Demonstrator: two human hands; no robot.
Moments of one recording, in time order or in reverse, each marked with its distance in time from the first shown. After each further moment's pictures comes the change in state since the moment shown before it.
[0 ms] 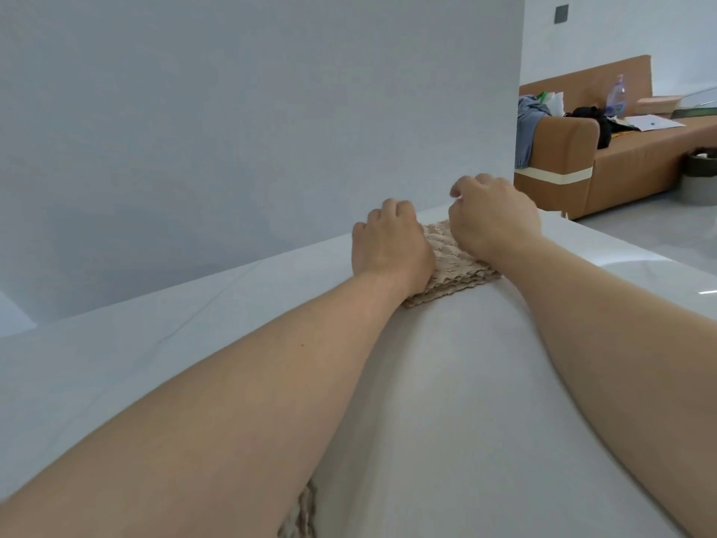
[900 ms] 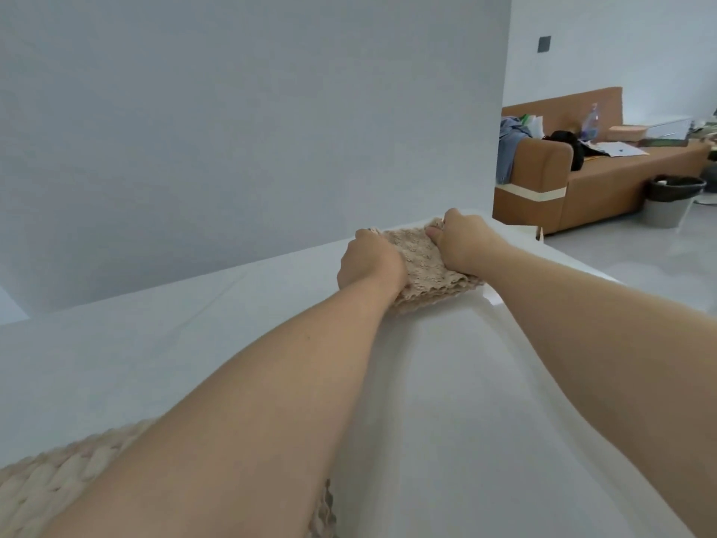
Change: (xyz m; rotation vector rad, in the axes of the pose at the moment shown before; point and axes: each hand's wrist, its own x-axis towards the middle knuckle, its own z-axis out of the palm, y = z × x) left_hand -0.025 0.012 -0.043 -0.451 -0.112 -0.645; right_hand -0.030 -0.025 -0.054 -0.141 -0.394 -0.050
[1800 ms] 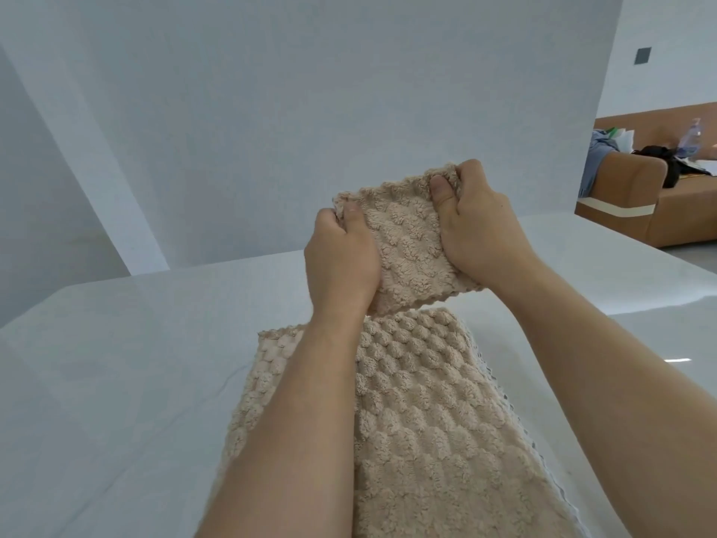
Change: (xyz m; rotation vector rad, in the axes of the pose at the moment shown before) left_hand -0.133 -0.144 -0.243 -0.411 0.378 0.148; right_hand -0.189 -0.218 -0.077 0.774 0.377 -0.215
